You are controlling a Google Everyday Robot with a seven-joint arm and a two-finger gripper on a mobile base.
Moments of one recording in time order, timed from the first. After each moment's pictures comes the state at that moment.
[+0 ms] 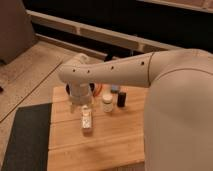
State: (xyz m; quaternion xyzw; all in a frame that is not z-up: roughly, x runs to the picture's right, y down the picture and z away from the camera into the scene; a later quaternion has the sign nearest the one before) arm -0.108 0.103 0.702 -0.26 0.23 0.64 0.68
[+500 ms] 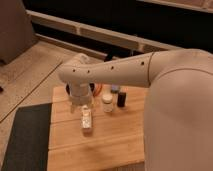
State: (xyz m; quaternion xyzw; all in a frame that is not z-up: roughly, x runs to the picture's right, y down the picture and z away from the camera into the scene) arm -0.108 0.103 0.703 -0.26 0.23 0.64 0.68
